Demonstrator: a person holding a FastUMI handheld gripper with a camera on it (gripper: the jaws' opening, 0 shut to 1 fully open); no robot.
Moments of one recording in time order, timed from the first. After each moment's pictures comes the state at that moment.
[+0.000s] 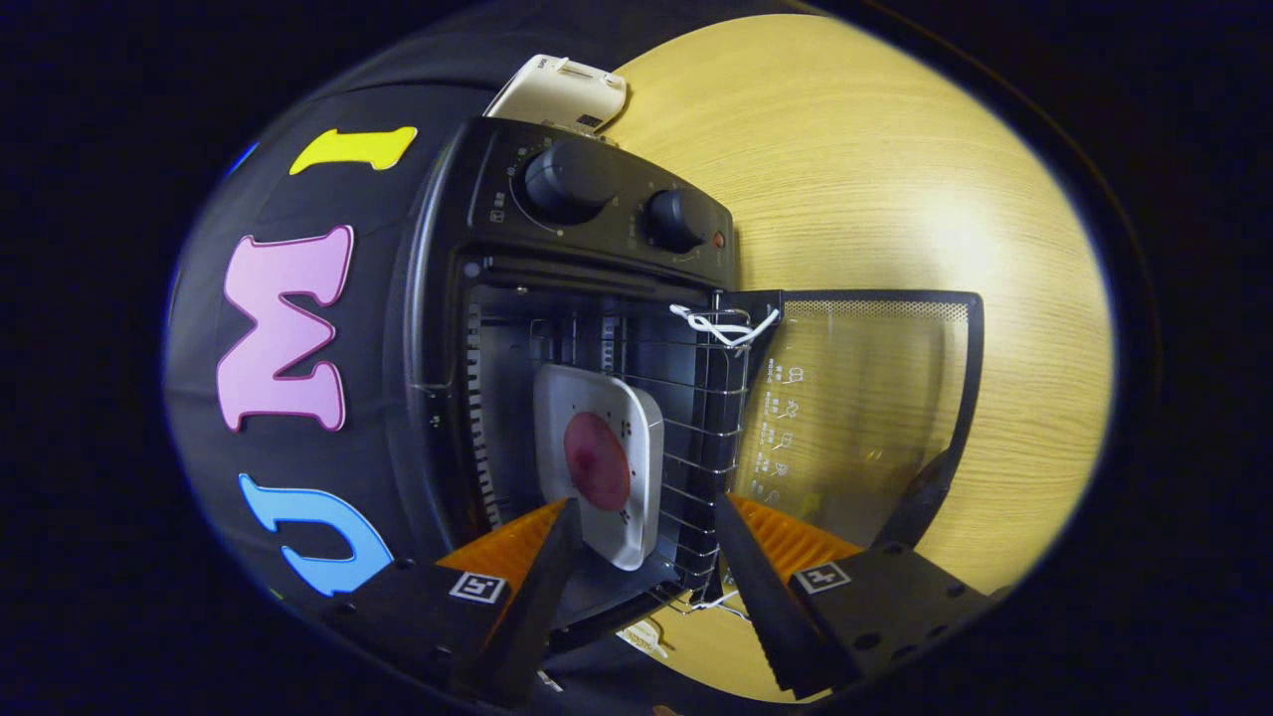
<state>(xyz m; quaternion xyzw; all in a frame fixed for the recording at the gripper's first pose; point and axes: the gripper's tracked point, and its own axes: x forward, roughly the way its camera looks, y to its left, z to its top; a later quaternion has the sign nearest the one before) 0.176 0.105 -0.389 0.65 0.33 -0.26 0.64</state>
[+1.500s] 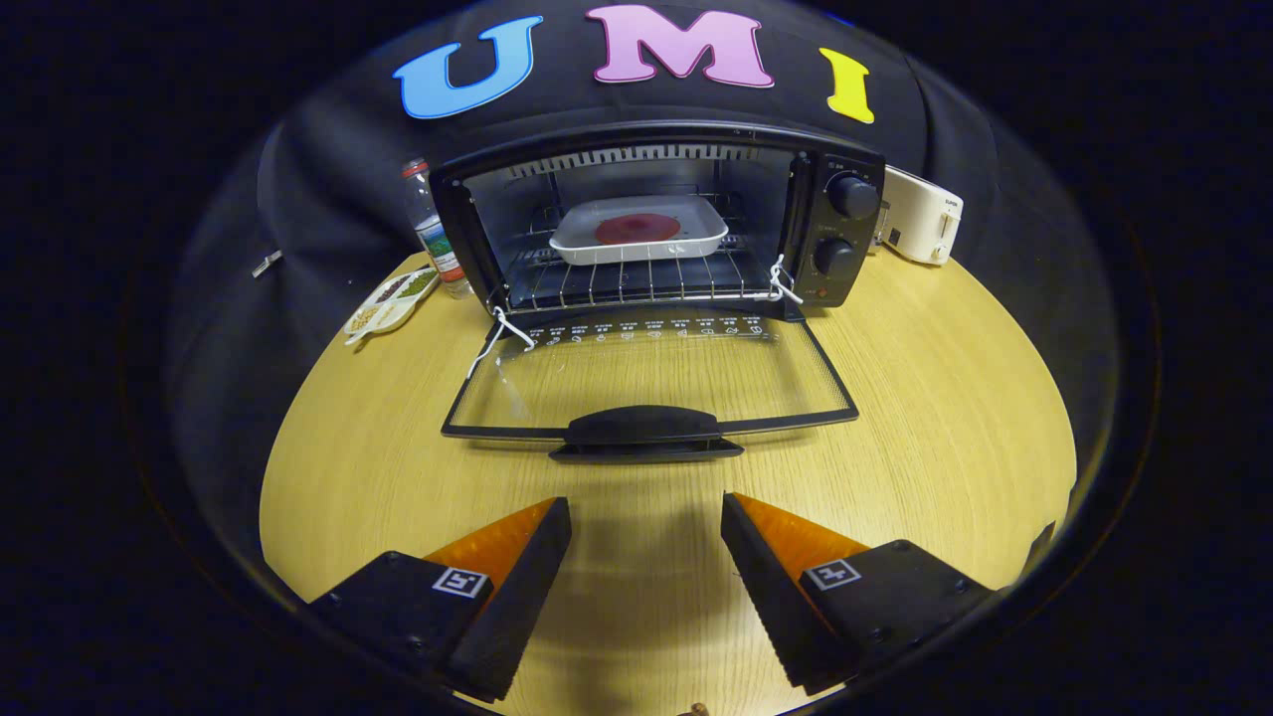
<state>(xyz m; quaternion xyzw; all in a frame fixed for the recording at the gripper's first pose) 0.008 0.118 -0.451 0.05 0.45 0.01 0.89</state>
